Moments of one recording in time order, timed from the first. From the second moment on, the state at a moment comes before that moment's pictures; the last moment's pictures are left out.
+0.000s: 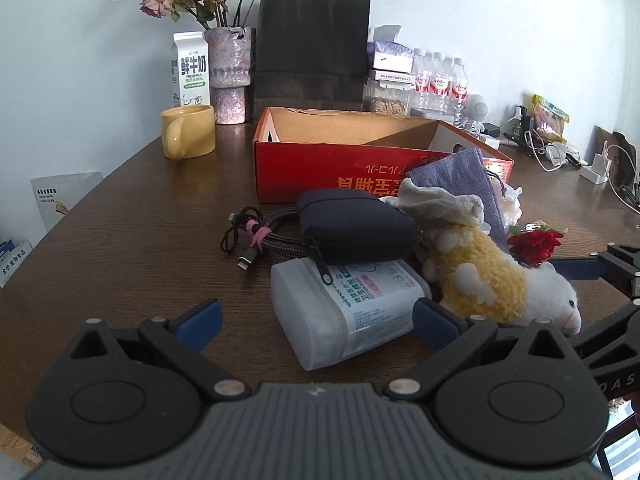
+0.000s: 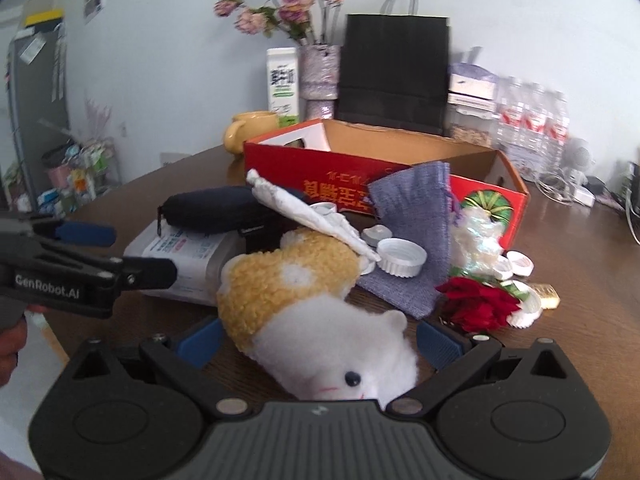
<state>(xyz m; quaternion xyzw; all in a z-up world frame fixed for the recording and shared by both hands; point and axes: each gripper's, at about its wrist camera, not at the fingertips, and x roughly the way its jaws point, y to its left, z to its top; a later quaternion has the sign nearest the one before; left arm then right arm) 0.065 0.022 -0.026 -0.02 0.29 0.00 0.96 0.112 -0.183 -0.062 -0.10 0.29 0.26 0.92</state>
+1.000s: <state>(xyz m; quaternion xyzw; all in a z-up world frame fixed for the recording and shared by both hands) 0.099 0.008 -0.046 -0.05 0.32 0.03 0.95 0.145 -0.186 -0.076 -0.07 0.30 0.36 0.88</state>
